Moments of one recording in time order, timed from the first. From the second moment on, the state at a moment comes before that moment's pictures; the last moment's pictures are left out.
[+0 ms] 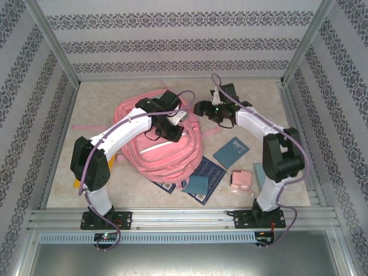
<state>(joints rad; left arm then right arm) -0.59 1.79 1.61 -1.07 0.26 -0.13 0.30 1.84 1.37 -0.36 -0.46 0.56</state>
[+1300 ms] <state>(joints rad) -0.42 1.63 1.74 -1.02 0.13 -0.15 0.28 1.47 1.12 -0.24 -0.37 0.86</state>
